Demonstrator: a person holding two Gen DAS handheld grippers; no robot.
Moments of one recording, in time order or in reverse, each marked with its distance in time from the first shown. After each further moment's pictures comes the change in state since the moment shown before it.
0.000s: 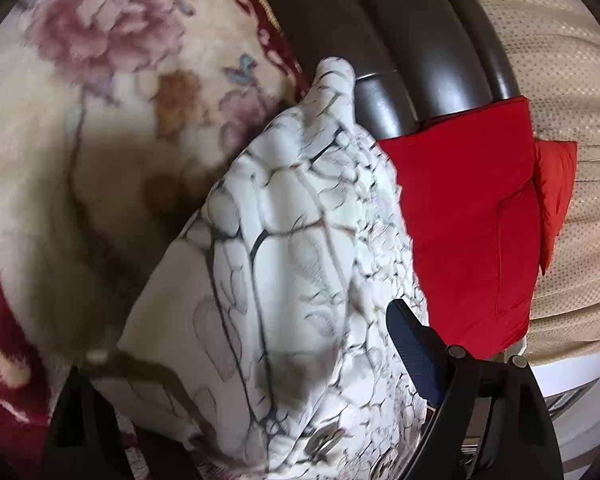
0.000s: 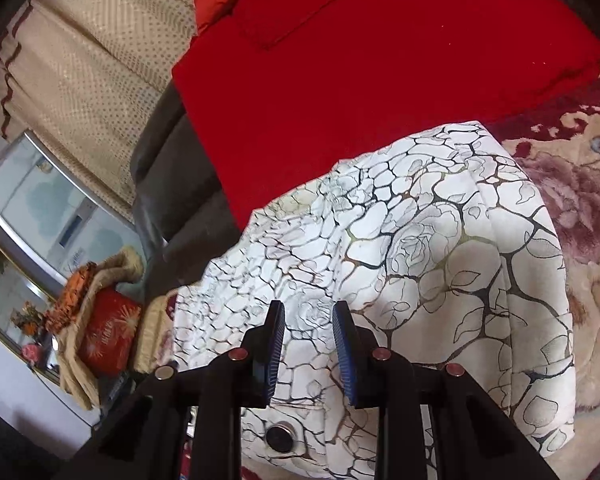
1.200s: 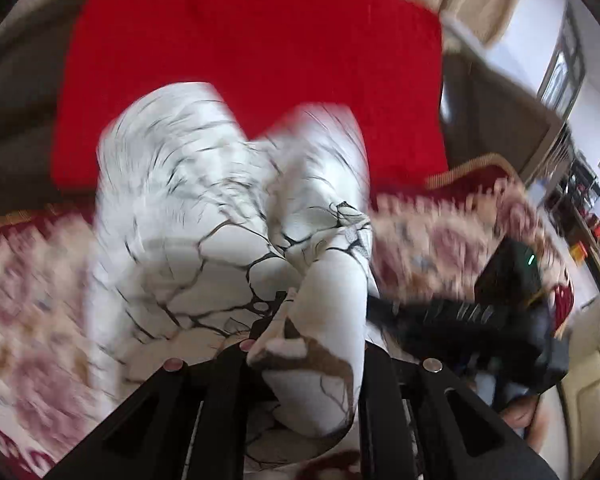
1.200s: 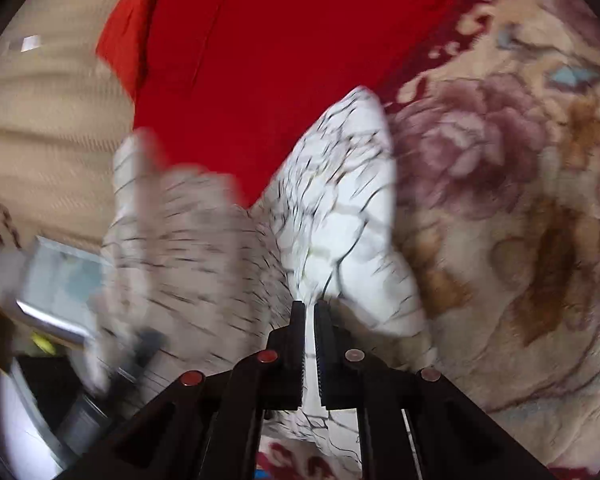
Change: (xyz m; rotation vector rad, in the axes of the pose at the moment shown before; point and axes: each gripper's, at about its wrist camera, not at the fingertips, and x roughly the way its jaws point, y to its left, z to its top) left arm 0.106 -0.269 -0.251 1.095 0.302 0.135; right arm -0.047 -0.144 0.004 0.515 0.055 0.263
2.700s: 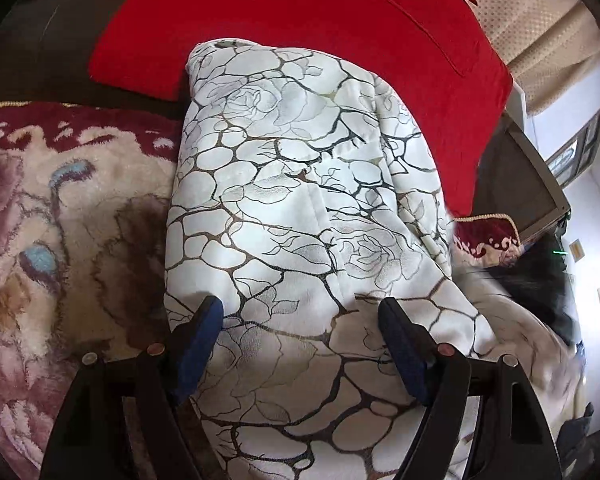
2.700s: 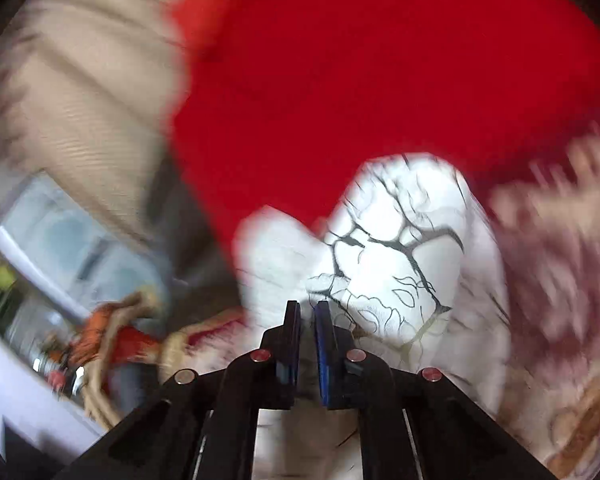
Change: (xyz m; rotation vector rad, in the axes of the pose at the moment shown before) left arm 0.012 0.187 -0.037 -0.250 0.001 -0.194; right arm 0.077 0.057 0.029 -0.289 -0.033 -0.271
